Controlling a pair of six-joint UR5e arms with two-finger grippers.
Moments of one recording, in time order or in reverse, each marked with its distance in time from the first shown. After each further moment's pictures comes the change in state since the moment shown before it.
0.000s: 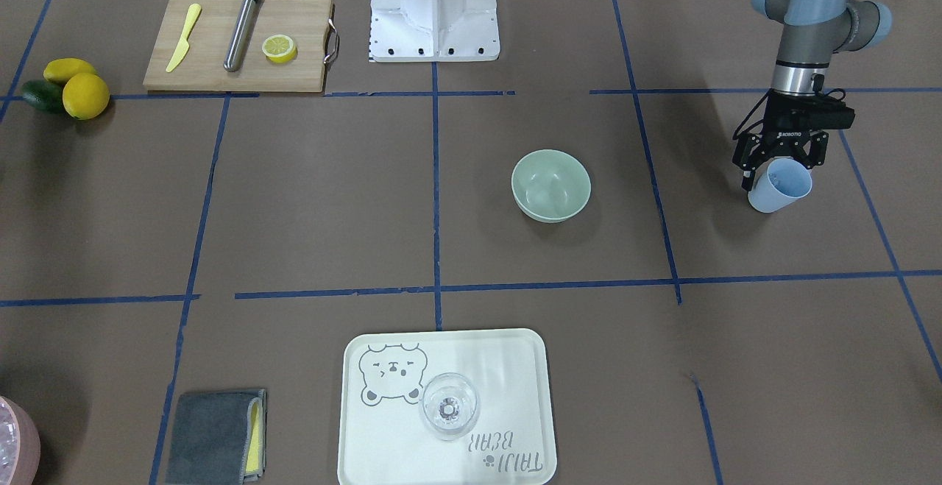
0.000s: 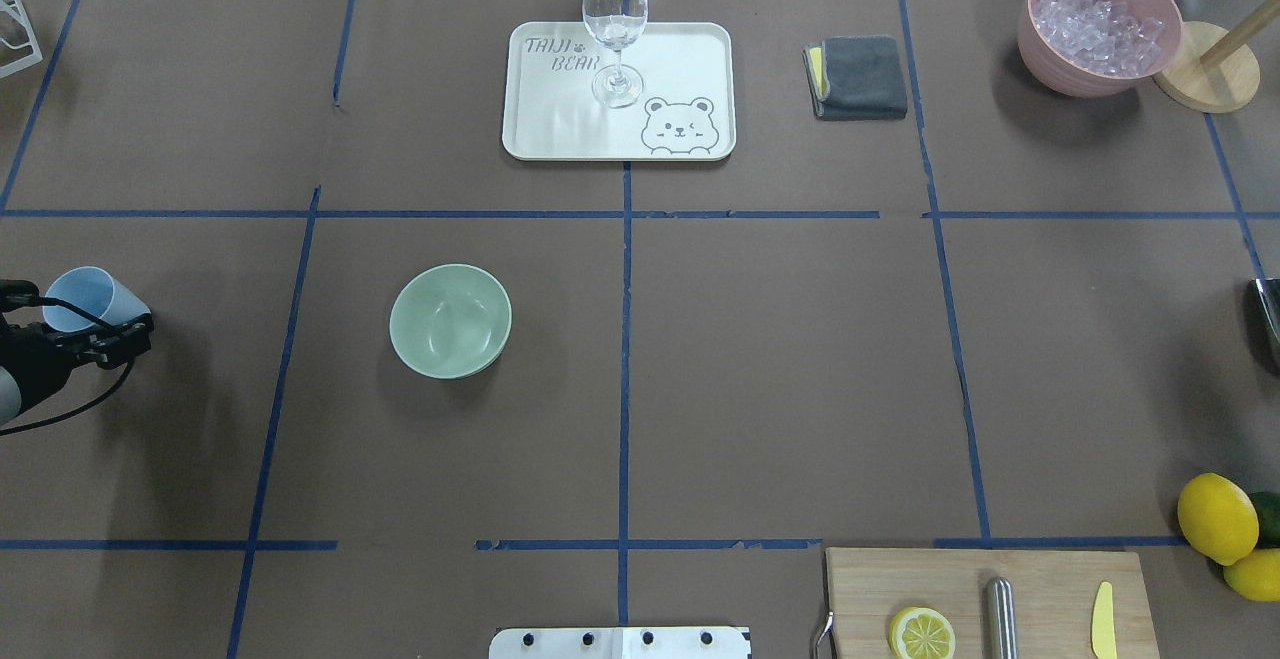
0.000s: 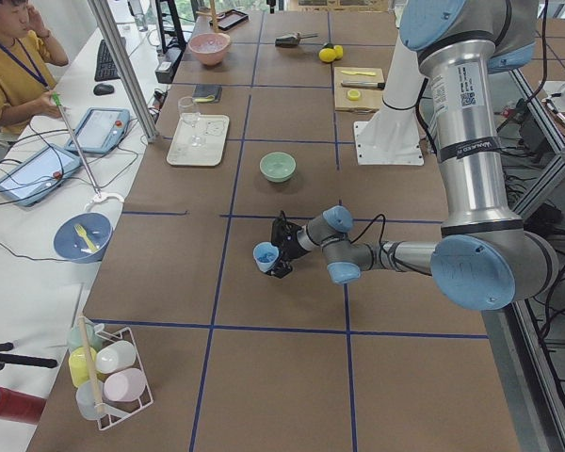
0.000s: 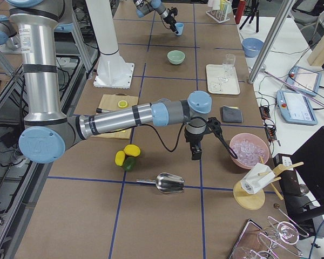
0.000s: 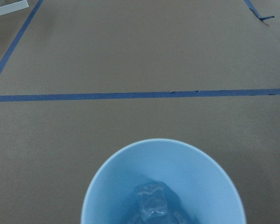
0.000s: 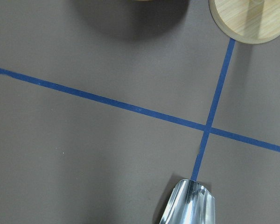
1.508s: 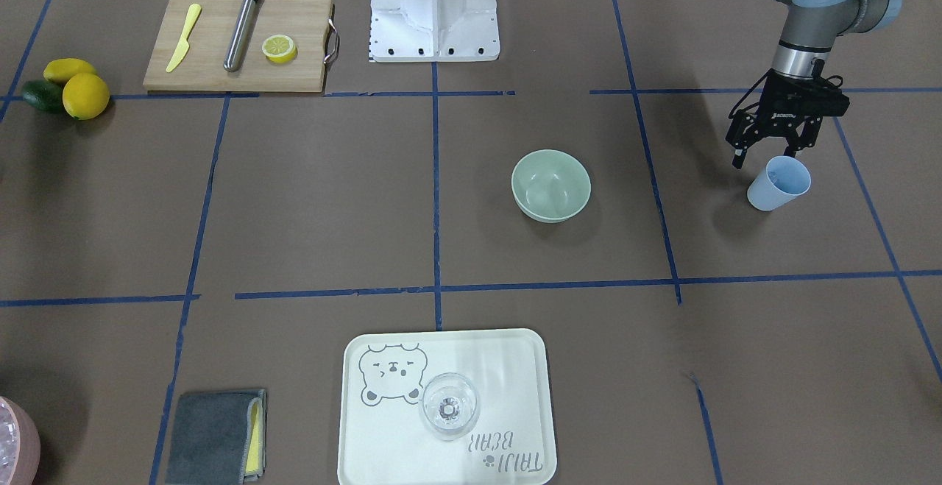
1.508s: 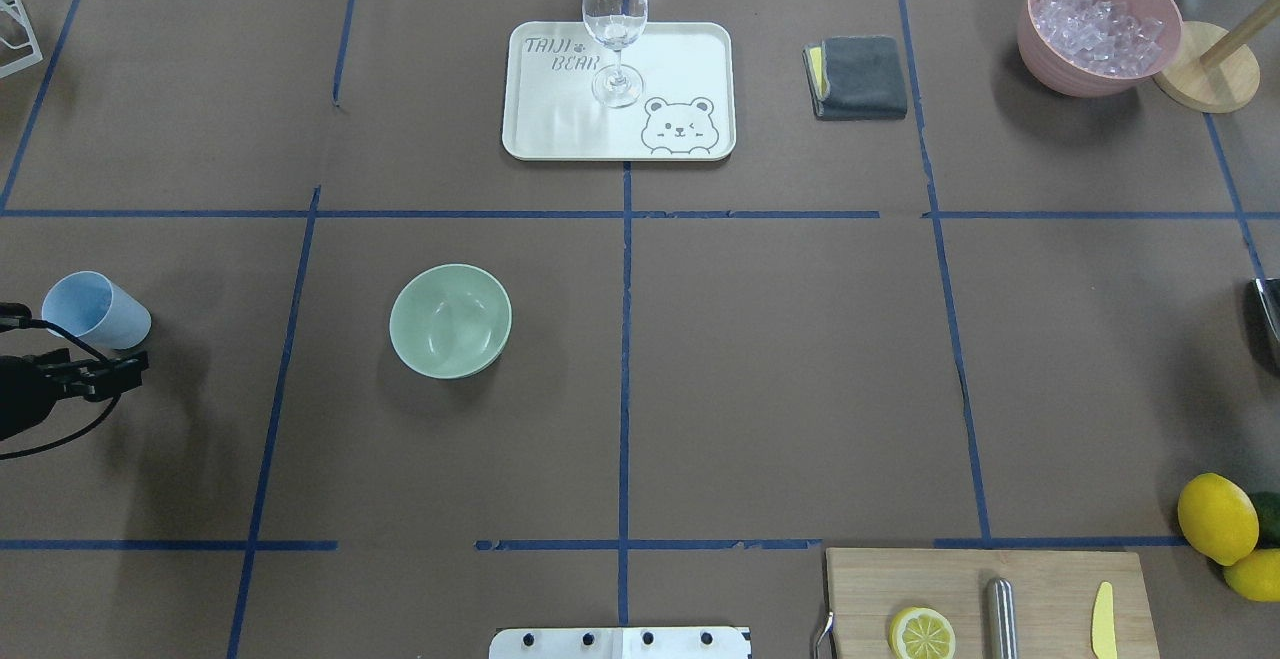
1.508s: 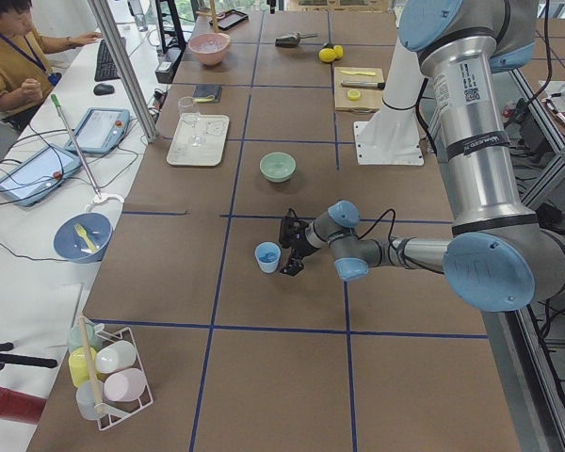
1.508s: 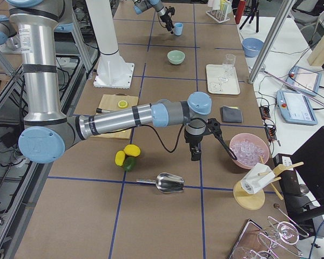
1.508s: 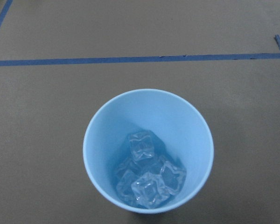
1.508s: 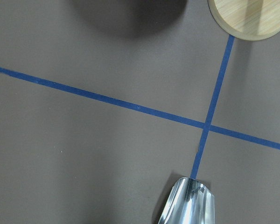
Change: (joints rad) left arm 0.017 0.067 -0.087 0.041 -0.125 0.000; right arm 0.000 -0.003 -0.004 0.000 0.000 0.001
